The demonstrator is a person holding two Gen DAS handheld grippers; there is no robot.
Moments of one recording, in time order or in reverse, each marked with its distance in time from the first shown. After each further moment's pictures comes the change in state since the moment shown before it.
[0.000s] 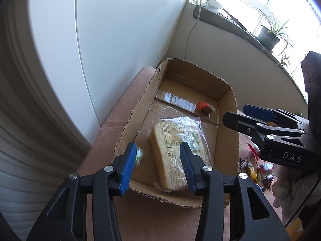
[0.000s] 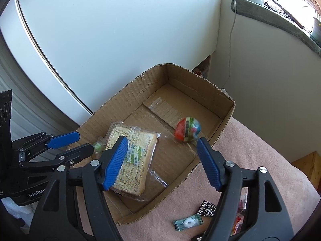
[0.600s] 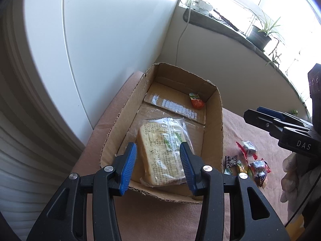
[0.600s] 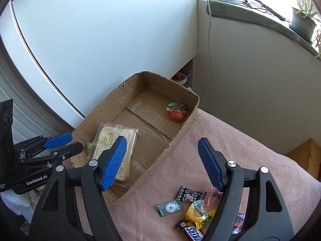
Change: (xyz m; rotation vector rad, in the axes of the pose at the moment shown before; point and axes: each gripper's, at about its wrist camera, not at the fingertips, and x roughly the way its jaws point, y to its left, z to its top) left arm -0.014 -0.018 0.002 0.033 -0.022 -0.033; right arm -0.050 -0.037 -0.017 0.091 -0.057 -0.046
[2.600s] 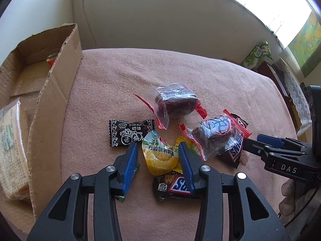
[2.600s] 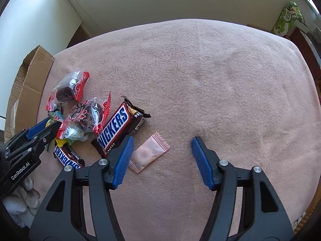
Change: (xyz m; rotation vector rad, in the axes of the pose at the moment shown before) left arm 0.108 -0.185 -0.062 0.361 0.243 -0.191; right arm -0.020 -0.181 -0.197 0.580 0.234 -0.299
